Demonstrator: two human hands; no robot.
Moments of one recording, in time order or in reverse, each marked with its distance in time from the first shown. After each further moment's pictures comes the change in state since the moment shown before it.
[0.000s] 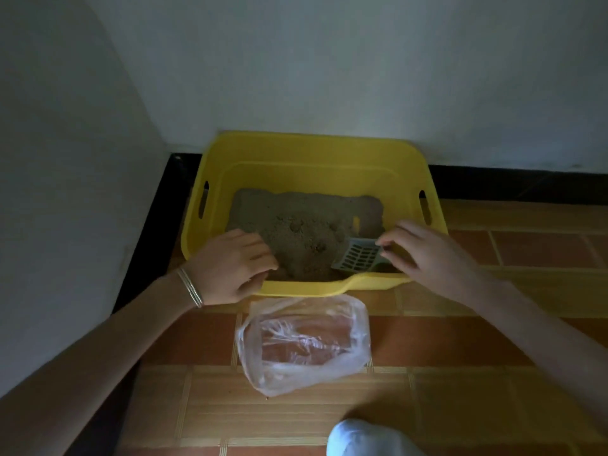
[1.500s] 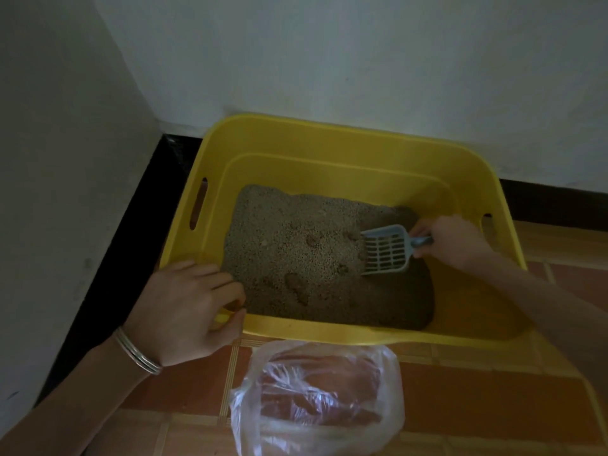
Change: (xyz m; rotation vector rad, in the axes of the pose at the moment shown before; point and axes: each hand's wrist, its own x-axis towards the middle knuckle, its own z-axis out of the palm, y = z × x) left_hand -0.028 -0.024 0.033 -0.046 0.102 -0.348; right_hand 0.104 0.109 0.074 0.015 -0.354 0.567
